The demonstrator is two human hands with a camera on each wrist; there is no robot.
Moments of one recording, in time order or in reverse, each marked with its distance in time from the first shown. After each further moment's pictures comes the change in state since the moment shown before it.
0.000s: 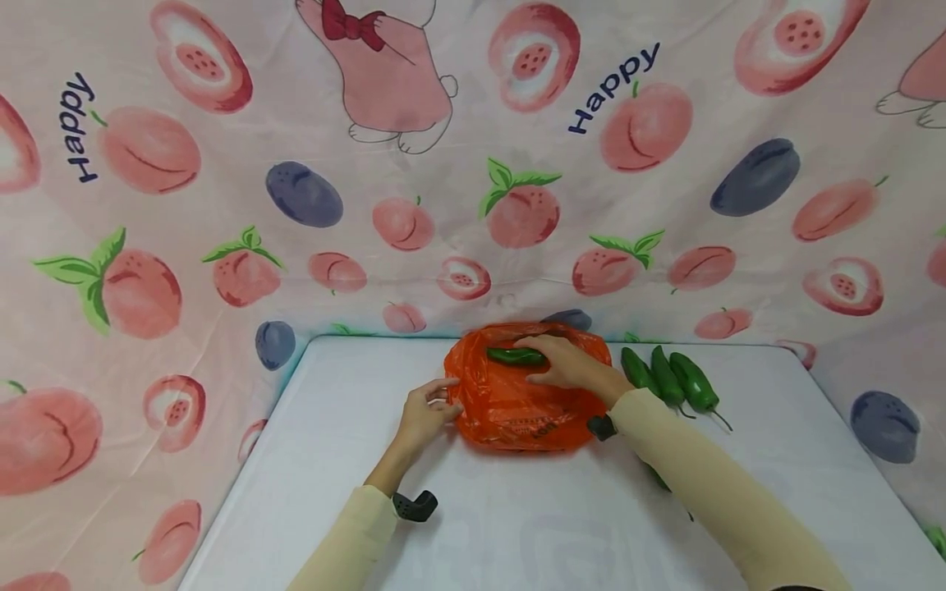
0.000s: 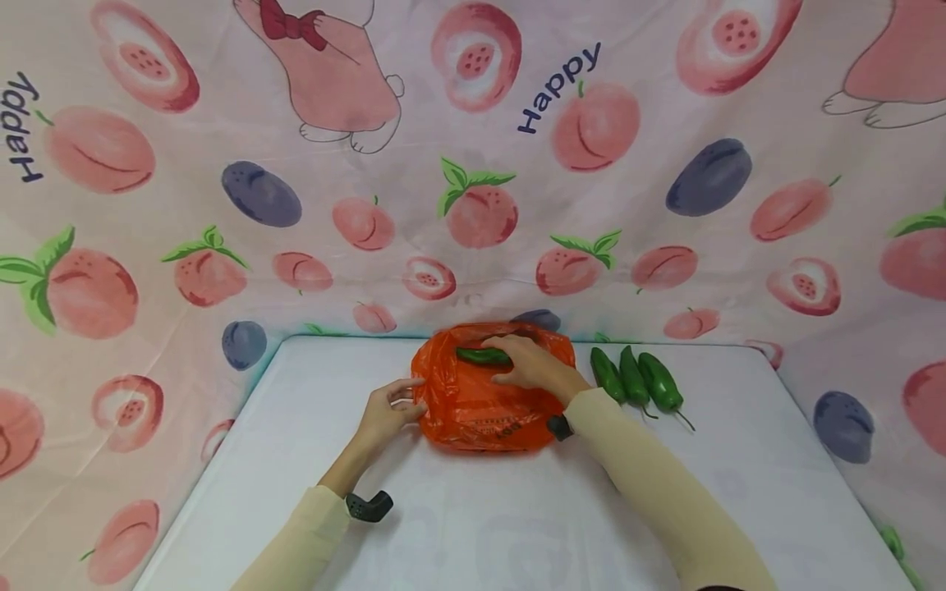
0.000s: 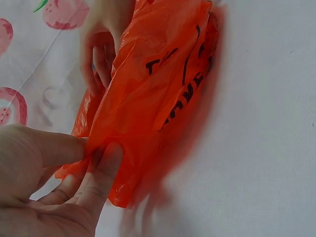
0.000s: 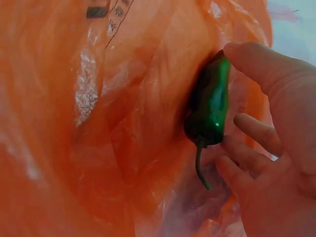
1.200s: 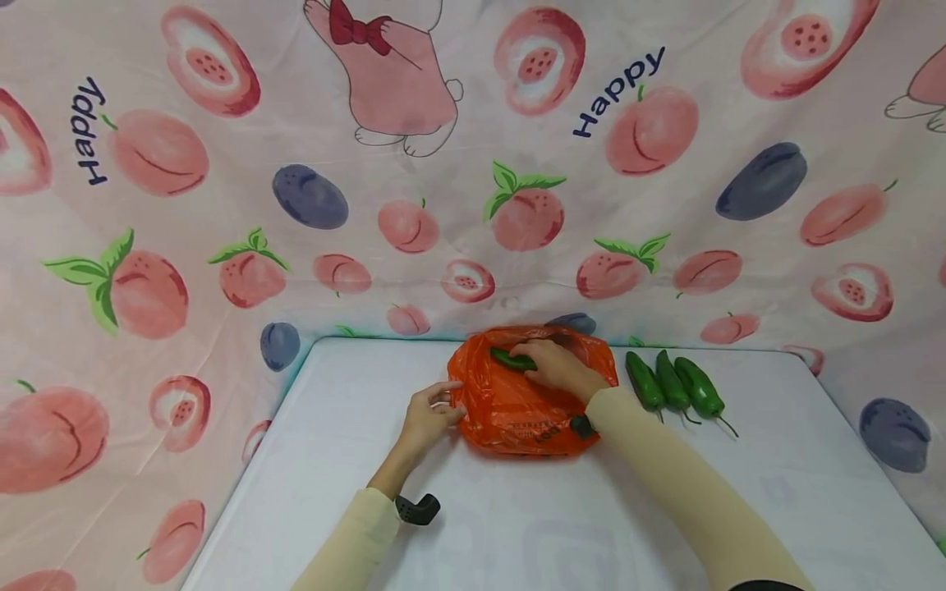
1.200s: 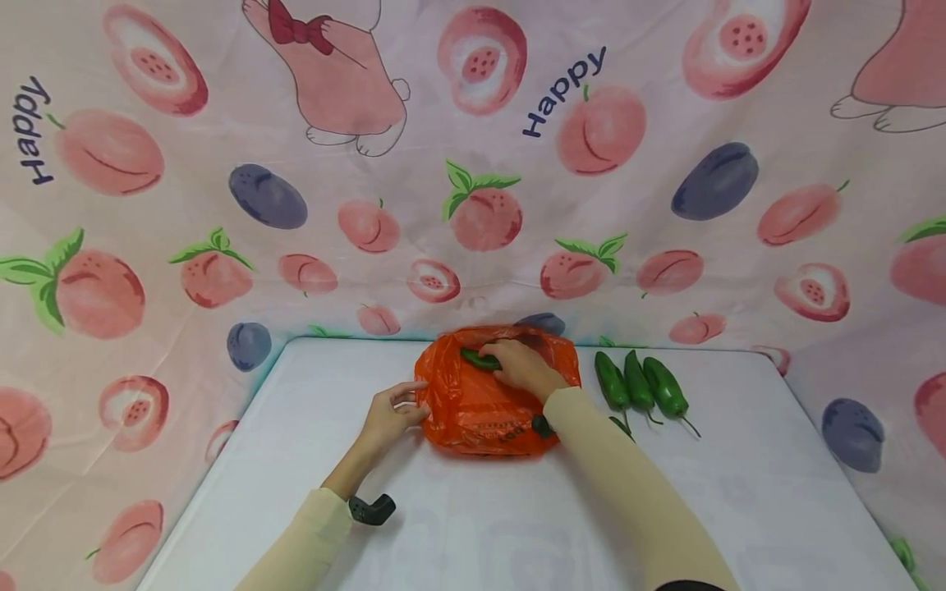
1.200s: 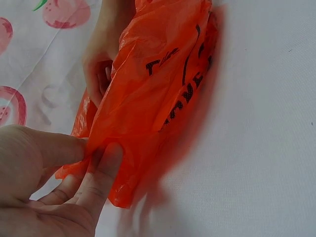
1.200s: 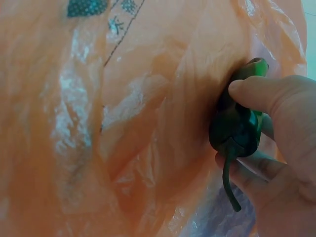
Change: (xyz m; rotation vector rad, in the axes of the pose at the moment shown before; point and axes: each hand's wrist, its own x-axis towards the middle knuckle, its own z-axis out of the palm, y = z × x) left_hand -0.022 0.038 0.000 0.011 -0.039 -0.015; right_hand 0.034 0.003 0.022 -0.168 0.025 -0.020
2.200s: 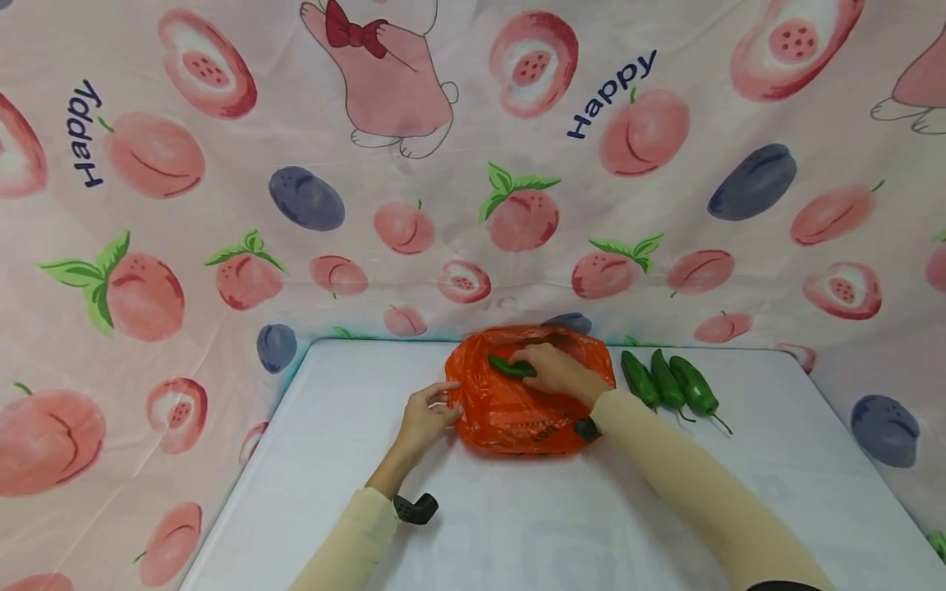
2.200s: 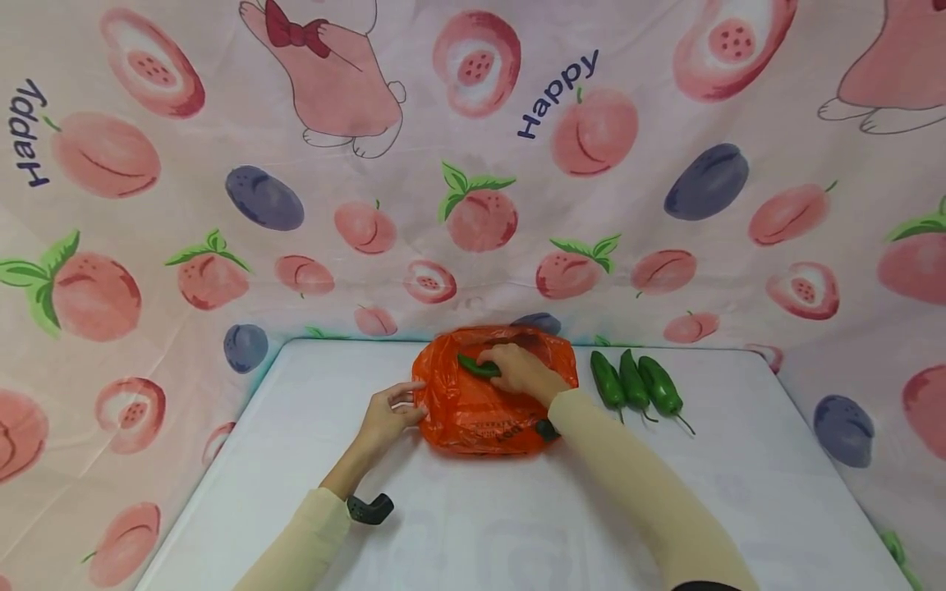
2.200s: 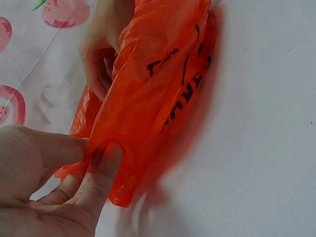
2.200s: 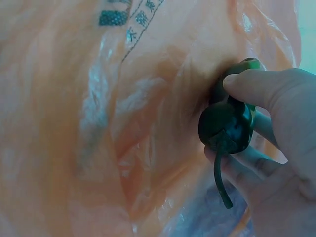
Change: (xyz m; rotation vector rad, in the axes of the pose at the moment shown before) left_hand 0.023 -0.037 0.000 0.000 0.027 0.009; right_hand -0.012 -0.003 -0.005 -0.004 -0.039 -0.032
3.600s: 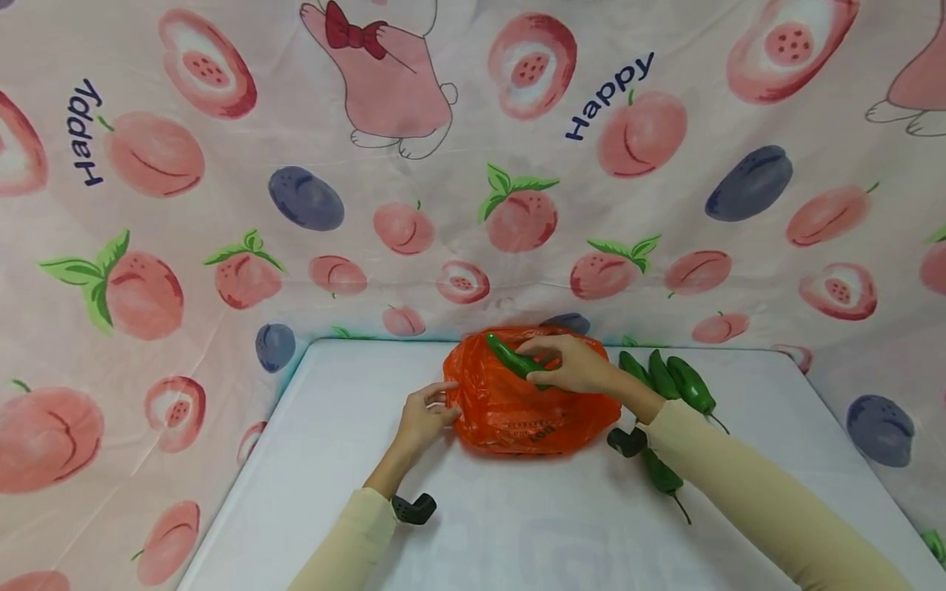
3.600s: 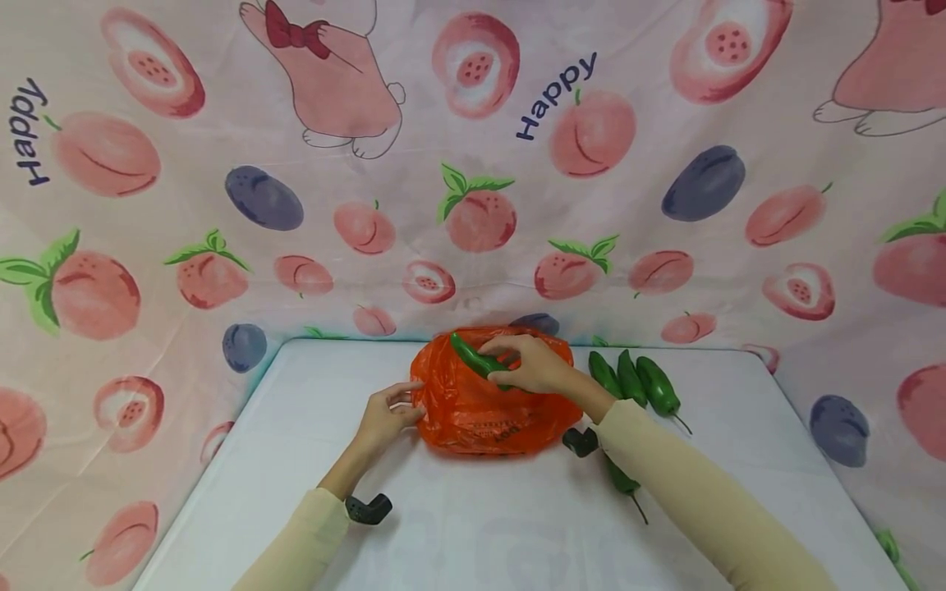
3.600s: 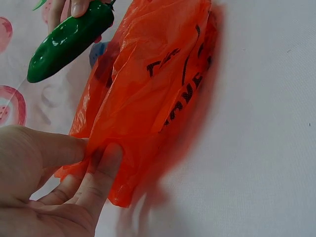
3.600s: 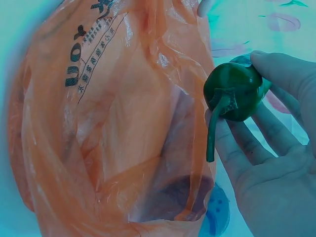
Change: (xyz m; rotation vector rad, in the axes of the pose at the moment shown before) left_hand 0.000 -0.002 0.000 -0.011 0.004 0.020; right_hand -0.060 -0.022 -0.052 0.475 0.132 -0.033
